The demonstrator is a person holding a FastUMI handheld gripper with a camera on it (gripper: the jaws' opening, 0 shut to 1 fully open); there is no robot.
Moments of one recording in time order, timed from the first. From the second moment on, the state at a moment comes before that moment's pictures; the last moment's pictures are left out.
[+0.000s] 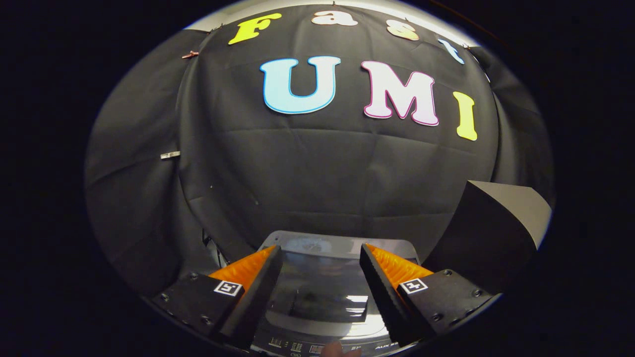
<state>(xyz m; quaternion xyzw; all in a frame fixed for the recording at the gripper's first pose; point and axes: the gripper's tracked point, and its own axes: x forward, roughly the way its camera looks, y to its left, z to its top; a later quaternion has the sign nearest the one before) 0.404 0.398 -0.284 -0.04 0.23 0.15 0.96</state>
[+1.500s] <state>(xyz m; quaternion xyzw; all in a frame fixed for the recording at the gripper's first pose) 0.232 0.264 -0.042 0.01 0.06 0.12 0.99</state>
